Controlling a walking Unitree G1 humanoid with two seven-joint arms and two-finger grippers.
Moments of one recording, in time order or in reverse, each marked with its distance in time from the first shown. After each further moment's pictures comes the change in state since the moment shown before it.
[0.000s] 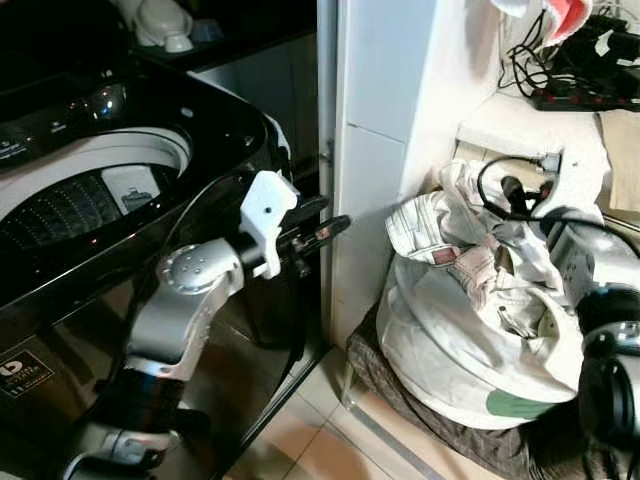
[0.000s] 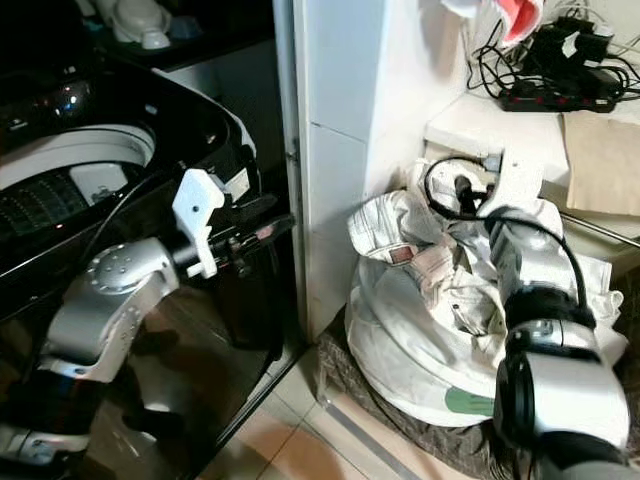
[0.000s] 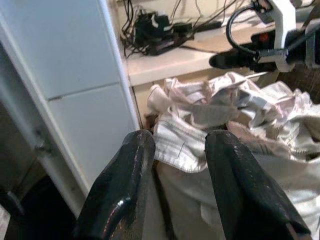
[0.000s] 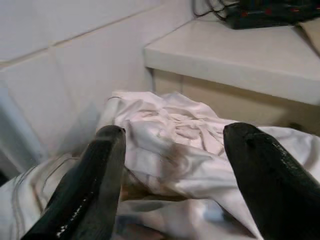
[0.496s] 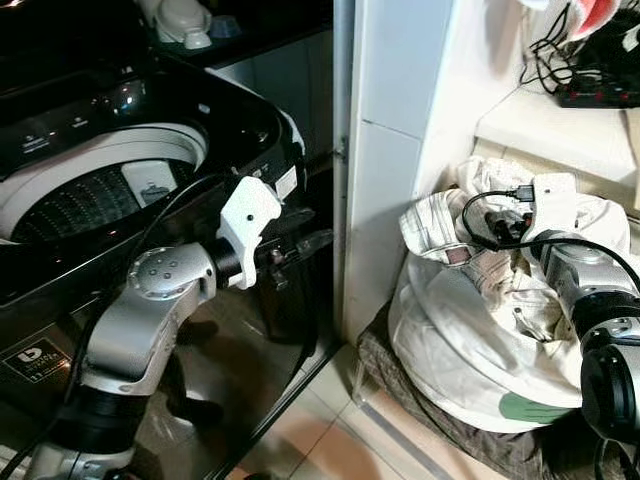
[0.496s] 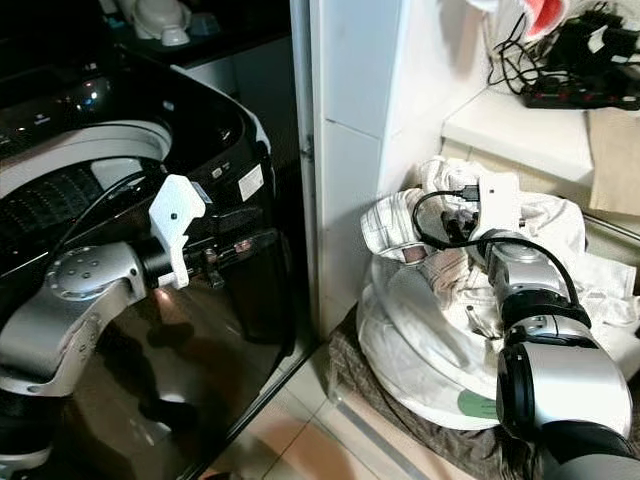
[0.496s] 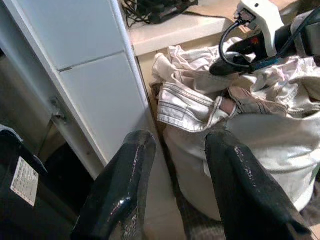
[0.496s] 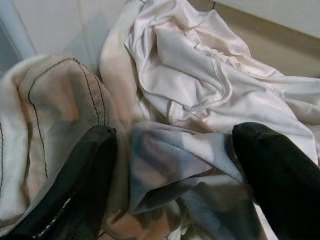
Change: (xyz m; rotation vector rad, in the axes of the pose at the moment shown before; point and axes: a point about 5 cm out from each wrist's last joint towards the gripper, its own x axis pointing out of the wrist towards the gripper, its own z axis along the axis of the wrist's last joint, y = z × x) left arm -0.027 -0.001 0.009 0.040 0.107 -0.035; right arm -0.002 -0.003 -0.036 -0.155 0.178 0.003
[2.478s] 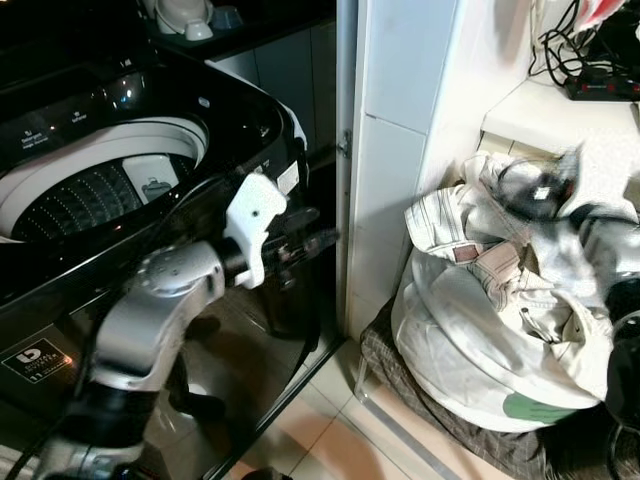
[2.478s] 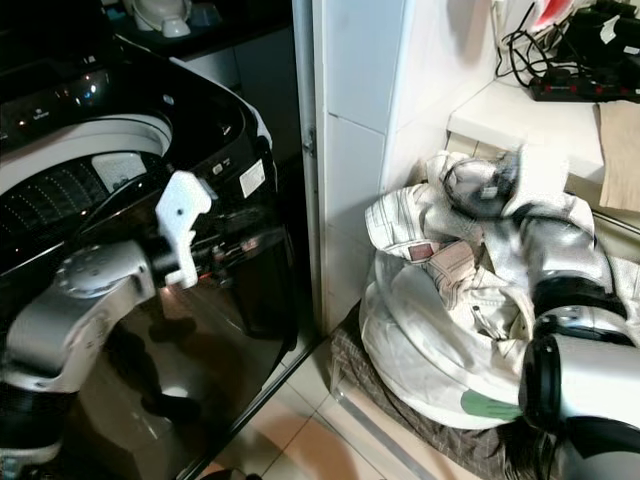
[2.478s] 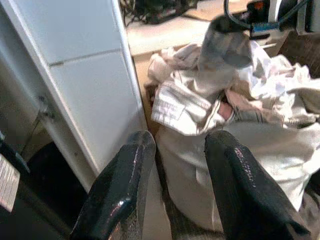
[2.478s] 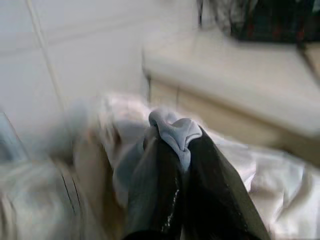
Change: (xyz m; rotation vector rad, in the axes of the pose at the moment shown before) left arm 0.014 -0.003 0.002 -0.053 -0.041 -0.010; right arm -0.015 -0.039 0.052 0.048 -0.247 -0.046
